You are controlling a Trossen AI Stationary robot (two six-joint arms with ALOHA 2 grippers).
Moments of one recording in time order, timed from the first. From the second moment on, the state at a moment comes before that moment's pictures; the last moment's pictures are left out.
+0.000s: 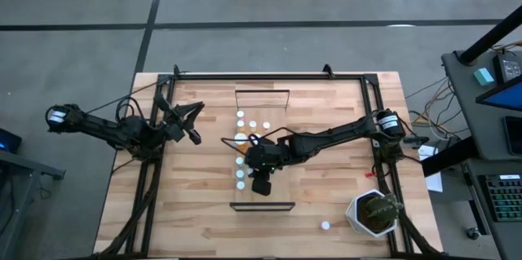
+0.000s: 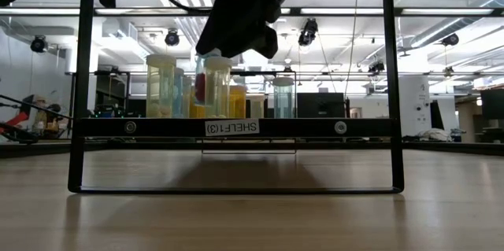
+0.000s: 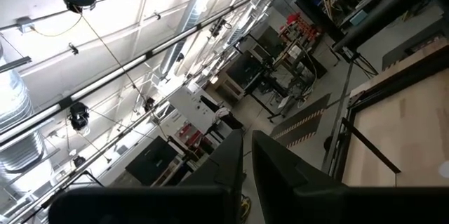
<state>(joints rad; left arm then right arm) -0.24 0.56 0.34 0.62 -0.80 1.08 0.17 1.98 1.60 -0.49 -0.03 0.34</state>
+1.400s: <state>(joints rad) -0.24 0.56 0.34 0.62 -0.80 1.09 0.17 1.98 1.56 -0.49 0.00 0.34</state>
